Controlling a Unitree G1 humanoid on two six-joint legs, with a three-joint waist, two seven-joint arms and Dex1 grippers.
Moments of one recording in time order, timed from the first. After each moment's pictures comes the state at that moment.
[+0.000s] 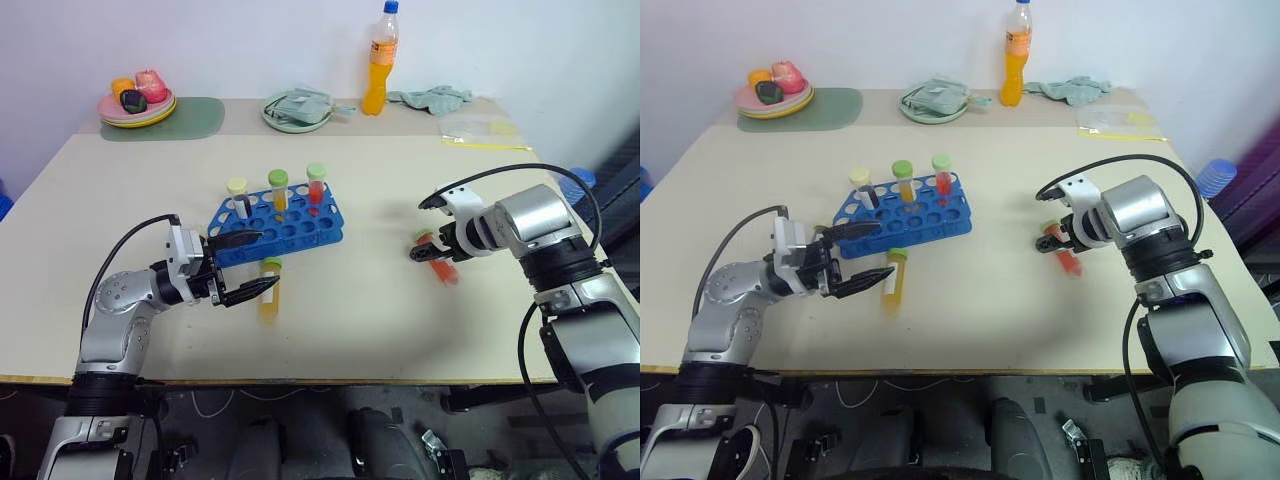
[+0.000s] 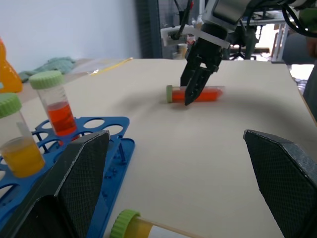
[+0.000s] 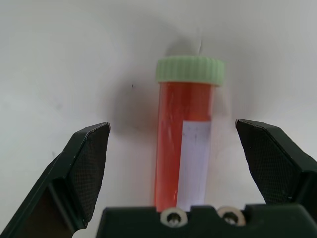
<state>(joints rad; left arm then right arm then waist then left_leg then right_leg) -0.29 0.54 0.10 0.07 -0.49 -0.01 -1.20 -1.00 -0.68 0.35 0.44 0.25 1.31 0.63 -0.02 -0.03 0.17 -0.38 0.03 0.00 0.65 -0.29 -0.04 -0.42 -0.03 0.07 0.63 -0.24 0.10</state>
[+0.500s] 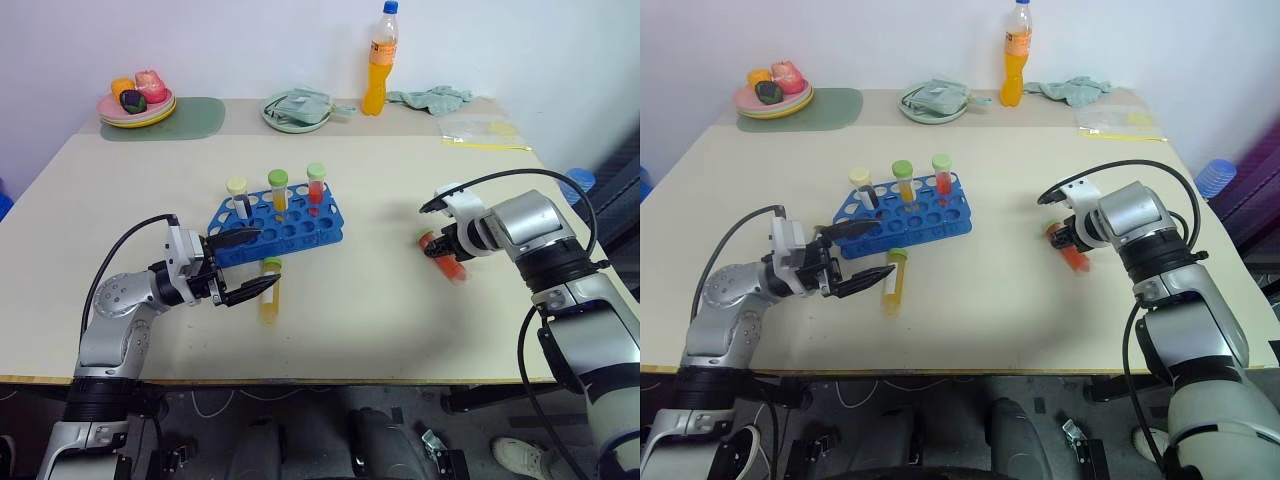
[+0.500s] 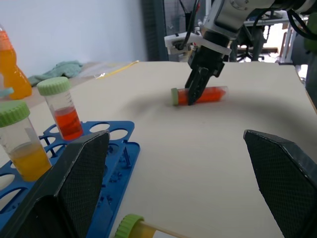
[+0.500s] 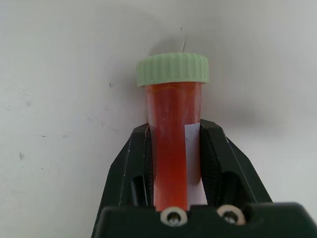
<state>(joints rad) -0.27 0.54 0.10 0.03 -0.49 -0.01 -1.16 -0.99 -0.68 0.38 0.48 0.17 1.22 0.68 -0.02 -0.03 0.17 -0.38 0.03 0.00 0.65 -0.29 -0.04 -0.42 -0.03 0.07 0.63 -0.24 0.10</state>
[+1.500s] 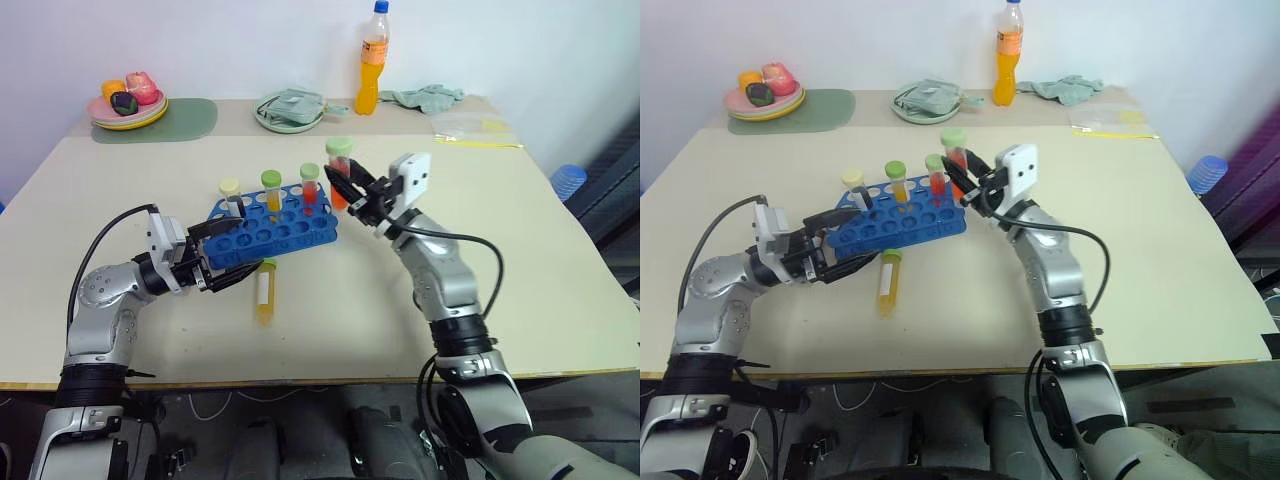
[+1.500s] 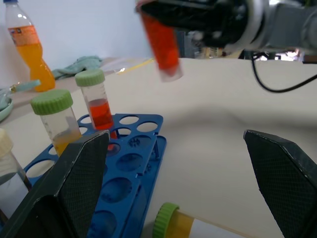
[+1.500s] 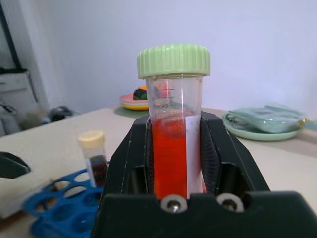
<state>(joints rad) -0.33 0.57 0.16 0.16 -0.49 -0.03 -1.19 -0.68 -0.05 0.01 0.32 0.22 -0.02 0.57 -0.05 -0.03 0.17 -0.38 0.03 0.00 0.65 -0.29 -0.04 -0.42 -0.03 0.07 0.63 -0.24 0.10</state>
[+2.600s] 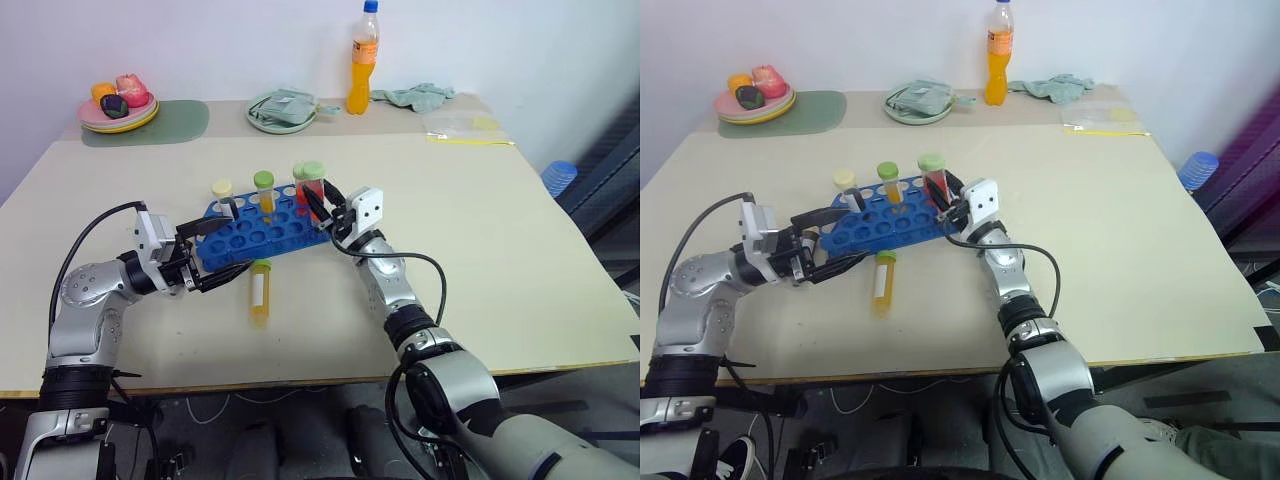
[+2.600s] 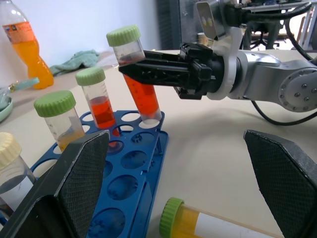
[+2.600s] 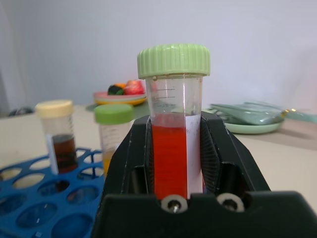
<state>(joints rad) -0.32 0.62 0.18 0.13 -0.49 0.00 -1.19 -0.83 0.07 -0.02 0.97 0.14 -0.58 0.46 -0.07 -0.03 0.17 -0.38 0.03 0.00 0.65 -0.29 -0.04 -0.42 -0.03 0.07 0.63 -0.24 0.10</state>
